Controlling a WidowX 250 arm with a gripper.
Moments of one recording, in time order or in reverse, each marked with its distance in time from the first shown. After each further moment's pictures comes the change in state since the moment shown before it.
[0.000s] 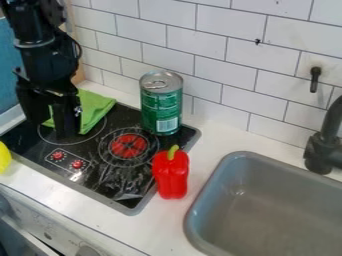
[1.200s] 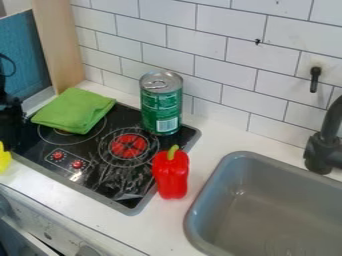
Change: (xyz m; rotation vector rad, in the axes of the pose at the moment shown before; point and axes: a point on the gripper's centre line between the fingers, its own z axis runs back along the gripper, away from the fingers) arm -0.048 0.070 -0.022 0.052 0.033 0.525
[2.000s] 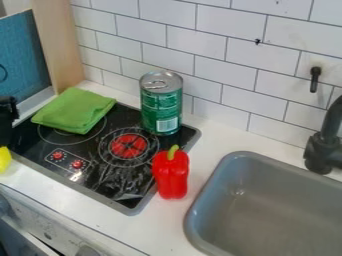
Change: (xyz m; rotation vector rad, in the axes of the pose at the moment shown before) arm 0.026 0.029 -0.025 0.060 0.003 0.330
